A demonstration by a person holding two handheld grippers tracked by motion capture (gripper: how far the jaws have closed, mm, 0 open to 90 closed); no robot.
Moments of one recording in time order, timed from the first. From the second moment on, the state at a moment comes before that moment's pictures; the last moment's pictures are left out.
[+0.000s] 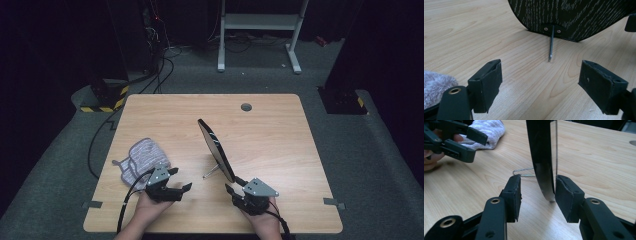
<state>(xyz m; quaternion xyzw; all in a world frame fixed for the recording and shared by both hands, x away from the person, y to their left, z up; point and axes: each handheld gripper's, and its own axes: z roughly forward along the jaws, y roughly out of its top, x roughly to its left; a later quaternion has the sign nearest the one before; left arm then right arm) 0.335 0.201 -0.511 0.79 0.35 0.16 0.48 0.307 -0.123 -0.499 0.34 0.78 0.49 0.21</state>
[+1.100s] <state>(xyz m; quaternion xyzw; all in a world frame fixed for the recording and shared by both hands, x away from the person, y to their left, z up) 0.311 0.231 -0.504 0.76 0.38 0.17 0.50 0.318 -0.056 -0.505 0.24 0.81 0.50 0.16</state>
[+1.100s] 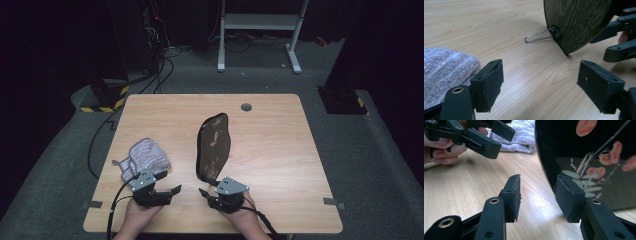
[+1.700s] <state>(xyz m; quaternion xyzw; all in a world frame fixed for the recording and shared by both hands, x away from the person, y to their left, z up) 0.319 0.186 -0.487 0.77 0.35 0.16 0.51 0.321 -0.111 -0.504 0.32 0.78 0.50 0.19</state>
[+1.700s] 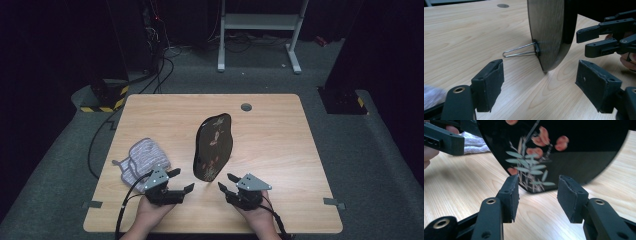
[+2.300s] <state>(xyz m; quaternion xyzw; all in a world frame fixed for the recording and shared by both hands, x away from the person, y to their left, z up) 0.338 0.167 -0.486 0.77 0.37 0.18 0.49 0.315 -0.133 -0.505 0.37 0.77 0.48 0.19</state>
